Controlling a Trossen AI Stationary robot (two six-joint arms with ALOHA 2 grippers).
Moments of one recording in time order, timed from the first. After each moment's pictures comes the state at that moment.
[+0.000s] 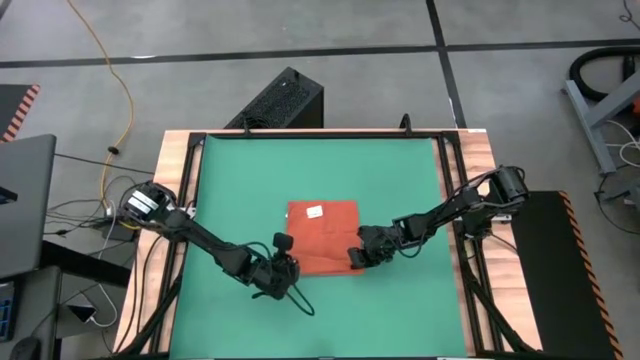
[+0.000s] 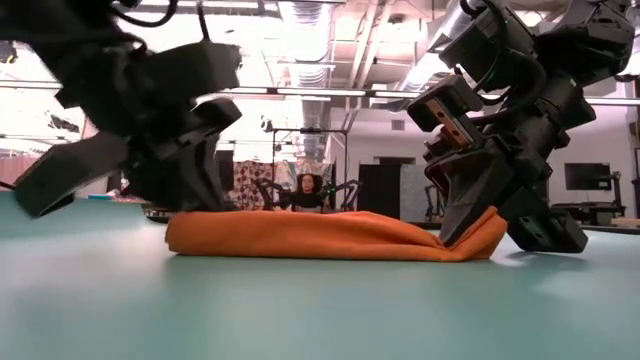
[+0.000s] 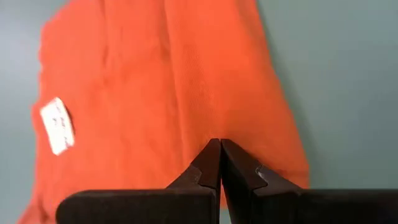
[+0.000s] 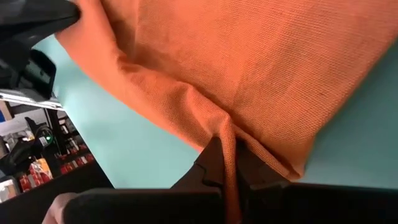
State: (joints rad) left arm -0.49 1.77 0.87 -0.09 -0.56 0.00; right arm 0.22 1.72 0.61 0.28 -0.16 1.48
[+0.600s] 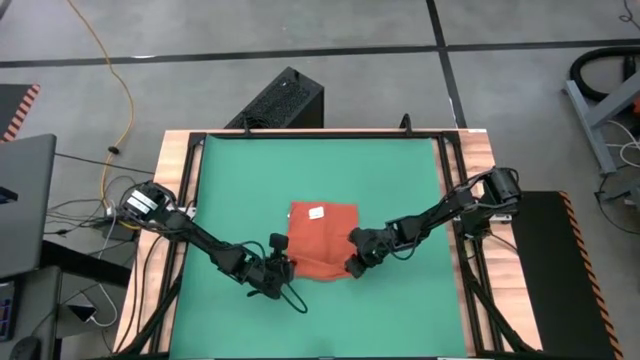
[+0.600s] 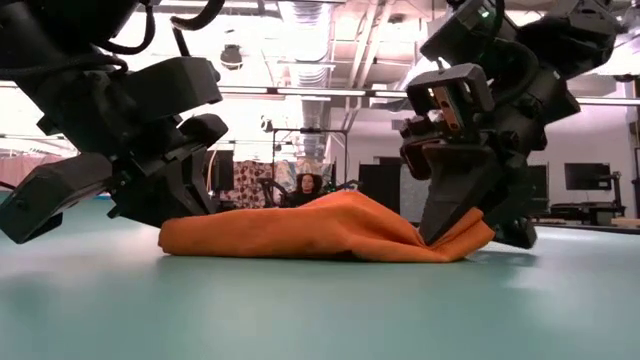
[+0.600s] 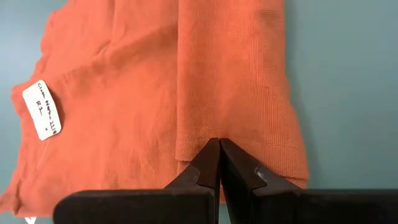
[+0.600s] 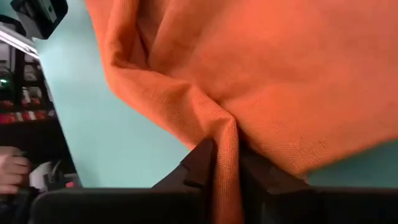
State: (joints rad) left arm -0.50 1.77 0.76 0.02 -0.55 -0.08; right arm 0.22 1.71 0.69 0.26 -0.14 1.13
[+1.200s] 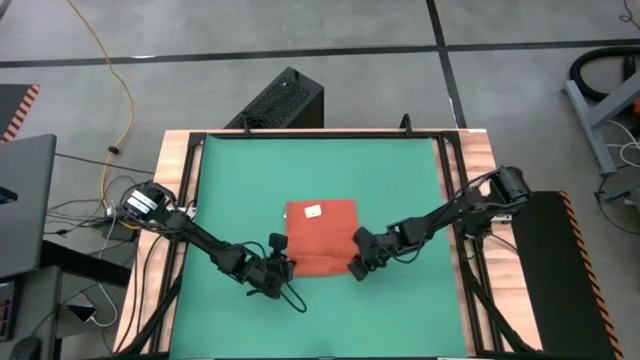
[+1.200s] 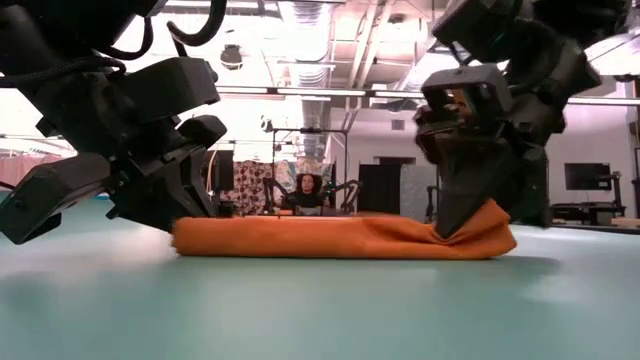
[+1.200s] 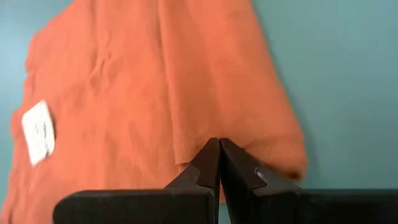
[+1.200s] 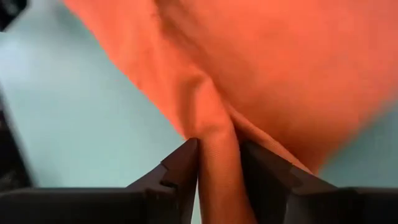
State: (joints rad) left arm -0.49 1.77 0.76 -0.04 -0.54 -0.12; right arm 0.29 1.64 0.73 -0.02 0.01 1.12
